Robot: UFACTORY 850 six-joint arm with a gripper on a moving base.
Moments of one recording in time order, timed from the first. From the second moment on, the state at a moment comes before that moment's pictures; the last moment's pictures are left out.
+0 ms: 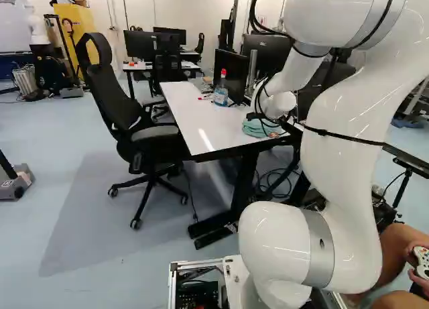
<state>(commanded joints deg) -19.1 -18.5 -50.4 -4.6 19.5 0.0</state>
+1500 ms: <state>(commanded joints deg) -20.4 -19.2 -51.1 -8.1 15.3 0.0</state>
